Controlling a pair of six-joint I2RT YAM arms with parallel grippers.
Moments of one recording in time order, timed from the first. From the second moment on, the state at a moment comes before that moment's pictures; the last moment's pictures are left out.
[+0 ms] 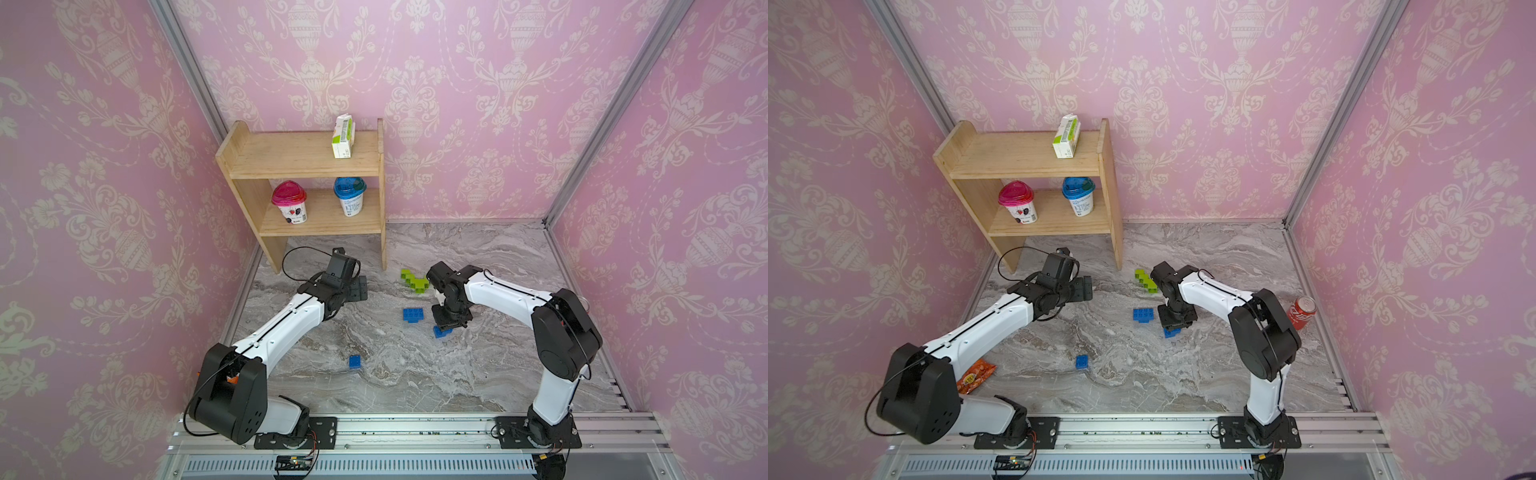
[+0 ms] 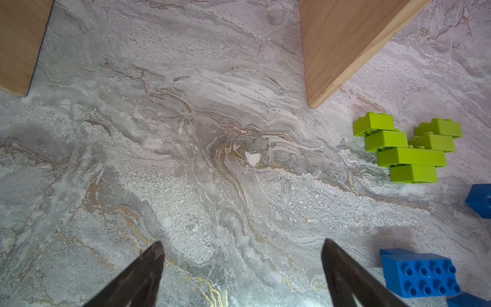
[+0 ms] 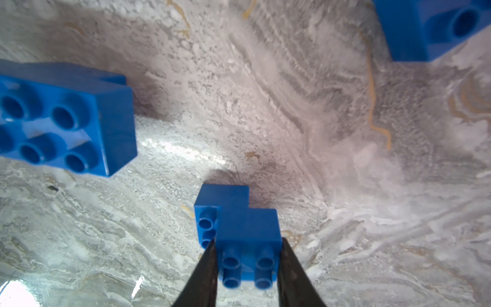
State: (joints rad) left arm -0.38 1.40 0.97 -0.46 -0.20 -0.41; right arm 0.59 1.83 1.28 -0.96 -0.03 0.39
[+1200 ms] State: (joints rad) left arm -0.48 1.42 0.91 -0.37 0.06 -0.56; right arm 0.56 1.76 1.18 -0.93 -0.09 0.30
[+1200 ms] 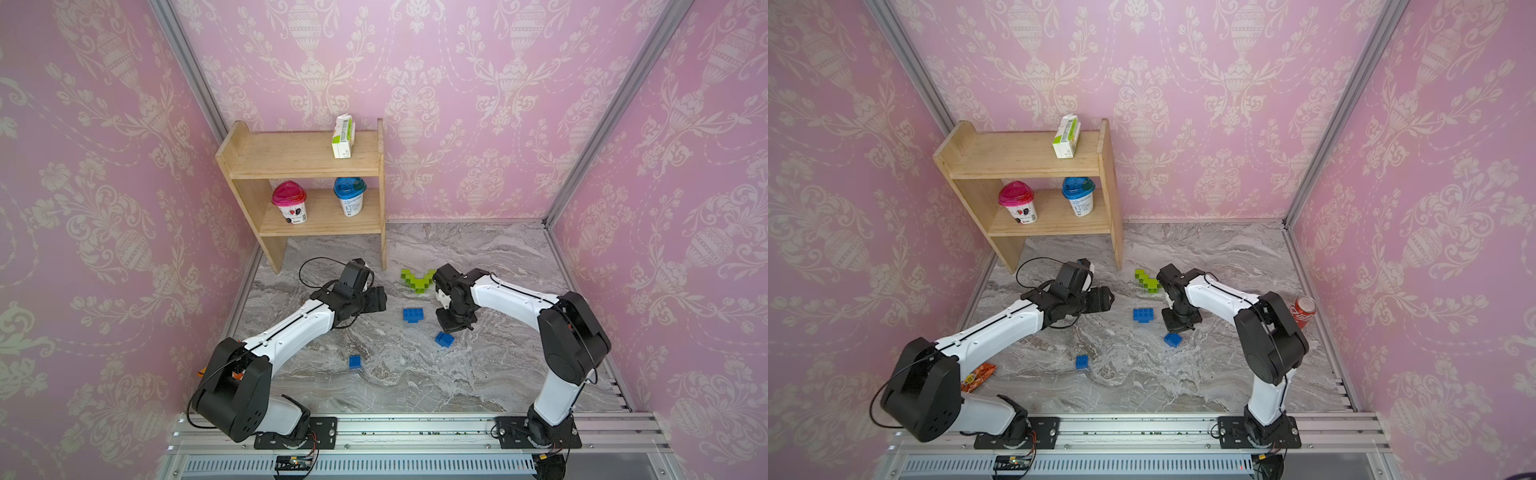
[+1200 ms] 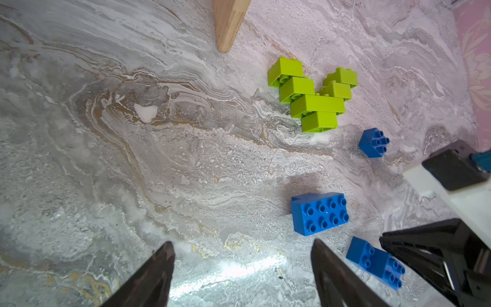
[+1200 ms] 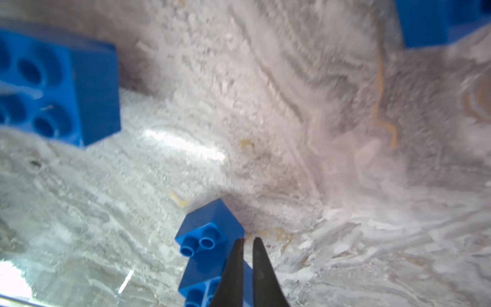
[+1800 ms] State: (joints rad) left arm -0.48 1.45 0.87 -0.27 0.21 -0.64; right arm 0.70 1.61 1.09 -0.92 -0.01 0.37
